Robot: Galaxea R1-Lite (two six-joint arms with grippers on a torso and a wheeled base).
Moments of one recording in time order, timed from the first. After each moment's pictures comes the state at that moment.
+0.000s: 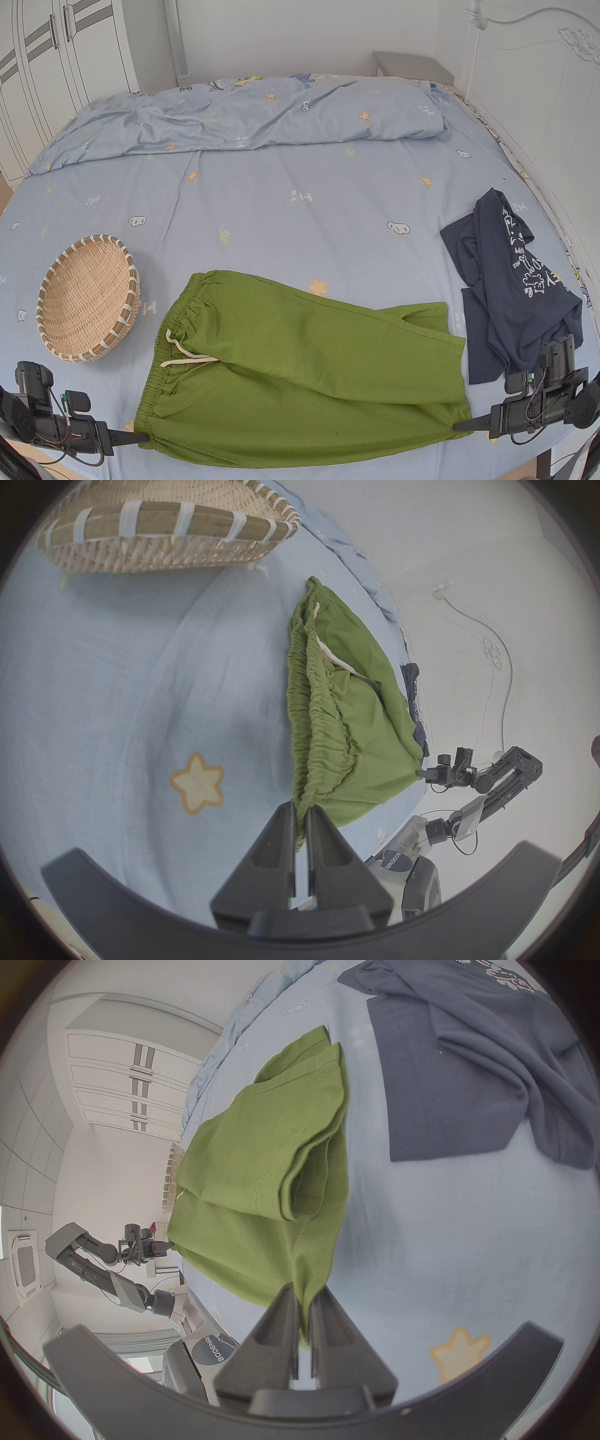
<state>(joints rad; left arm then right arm) 0.41 1.66 -0.02 -0.46 -0.88 0.16 0.11 1.76 -0.03 -0.74 0.63 0.23</state>
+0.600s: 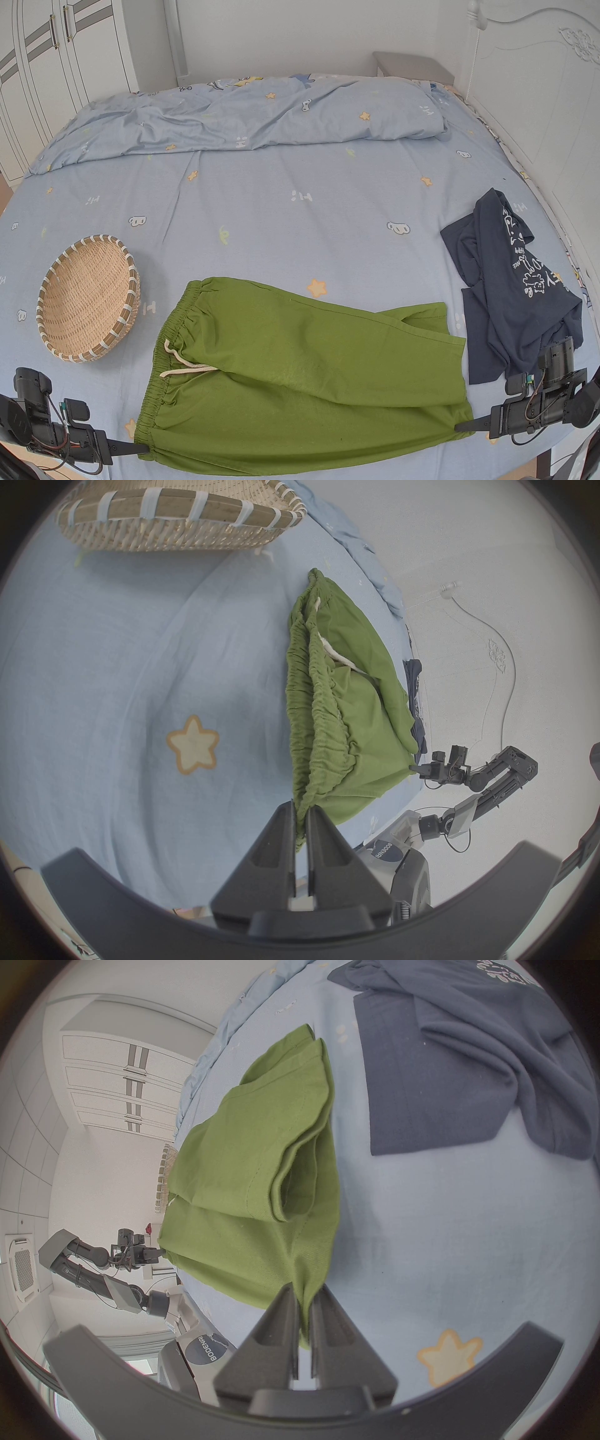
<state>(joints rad) 0.42 1.59 -0.02 -0.31 -0.88 0.18 0.08 1.79 -0.02 -0.76 0.63 0.21</state>
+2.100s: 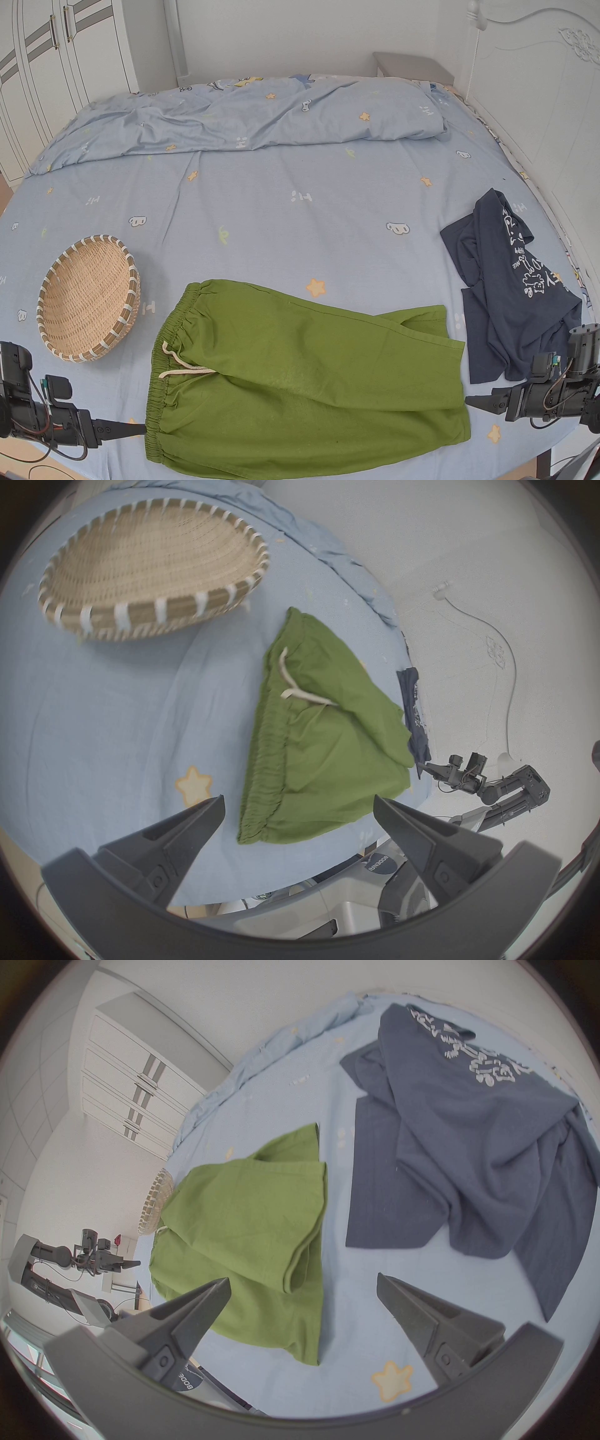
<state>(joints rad) 0.37 1.31 -0.19 -0.03 -0.81 0.08 0.07 1.54 -0.02 -0.75 0.45 0.20</state>
